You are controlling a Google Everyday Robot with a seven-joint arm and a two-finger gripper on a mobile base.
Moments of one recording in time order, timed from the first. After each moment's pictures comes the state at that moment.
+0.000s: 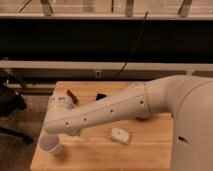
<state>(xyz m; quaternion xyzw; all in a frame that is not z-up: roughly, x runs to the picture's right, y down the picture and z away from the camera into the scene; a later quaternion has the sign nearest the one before) -0.132 0.201 0.682 -0.23 -0.12 -0.50 0.83</state>
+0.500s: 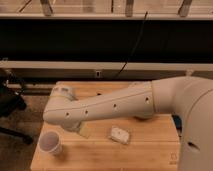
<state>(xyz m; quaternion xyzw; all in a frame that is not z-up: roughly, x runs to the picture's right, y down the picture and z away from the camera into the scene) -0.139 0.192 0.663 -0.24 -0.16 -0.50 0.82</state>
